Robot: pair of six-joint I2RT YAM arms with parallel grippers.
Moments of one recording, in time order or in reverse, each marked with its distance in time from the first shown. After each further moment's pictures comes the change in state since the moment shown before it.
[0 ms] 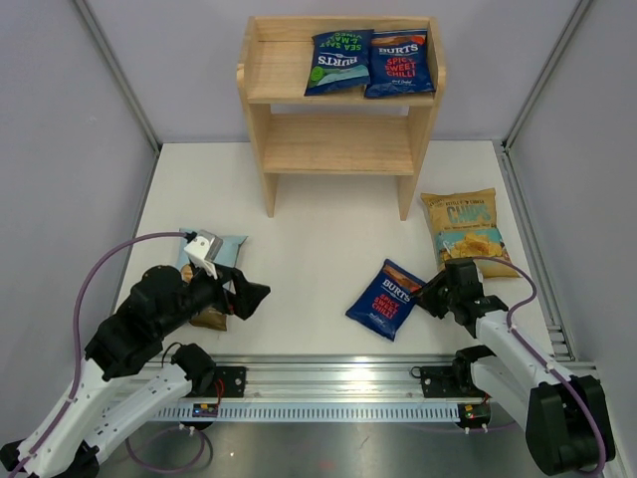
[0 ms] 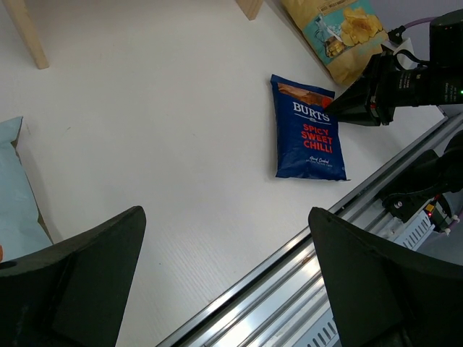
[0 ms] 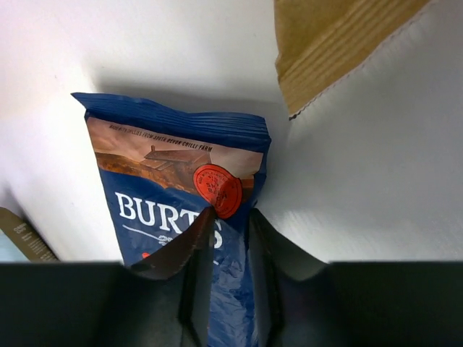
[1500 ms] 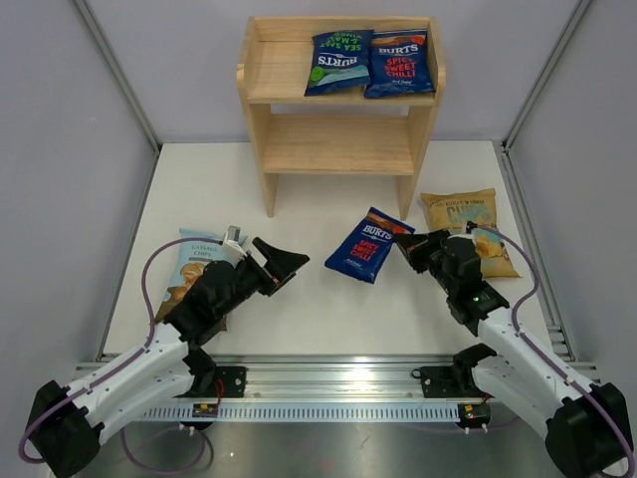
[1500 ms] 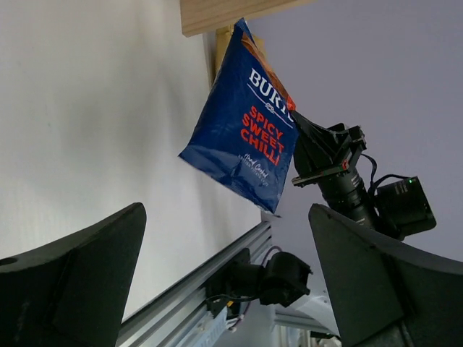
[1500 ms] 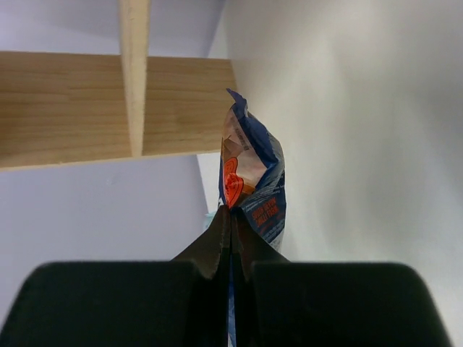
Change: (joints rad) left arm 0.000 0.260 -0.462 0.849 -0.008 -0.878; right arm 0.180 -0.078 0.142 0.380 0.143 0.323
